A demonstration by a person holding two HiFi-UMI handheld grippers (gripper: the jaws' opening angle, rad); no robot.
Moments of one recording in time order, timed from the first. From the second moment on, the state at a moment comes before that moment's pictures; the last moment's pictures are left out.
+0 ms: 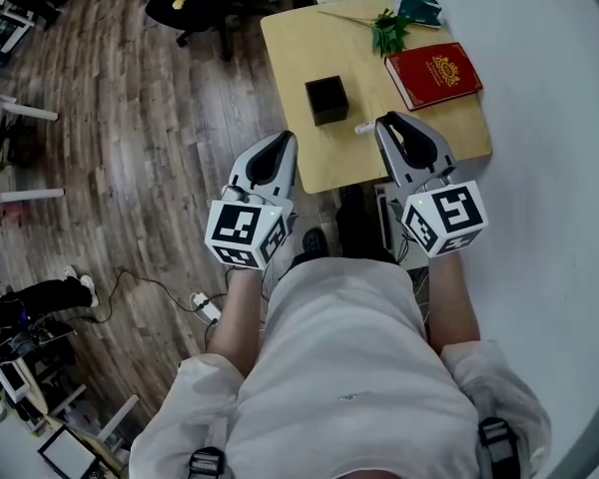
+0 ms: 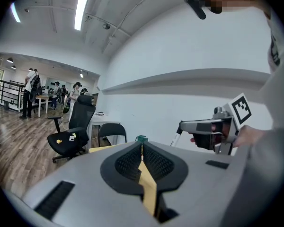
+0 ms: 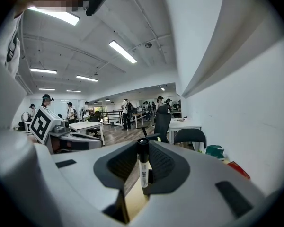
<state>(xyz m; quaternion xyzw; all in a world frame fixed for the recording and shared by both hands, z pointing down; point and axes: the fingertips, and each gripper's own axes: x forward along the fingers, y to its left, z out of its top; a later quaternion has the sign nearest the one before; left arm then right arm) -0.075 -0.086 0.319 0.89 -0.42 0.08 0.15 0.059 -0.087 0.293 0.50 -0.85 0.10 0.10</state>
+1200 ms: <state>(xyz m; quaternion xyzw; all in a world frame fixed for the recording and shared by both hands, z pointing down) -0.052 -0.153 0.391 0.81 -0.53 0.10 0.23 0.036 -0.222 0.394 0.33 -0.91 0.15 0.17</state>
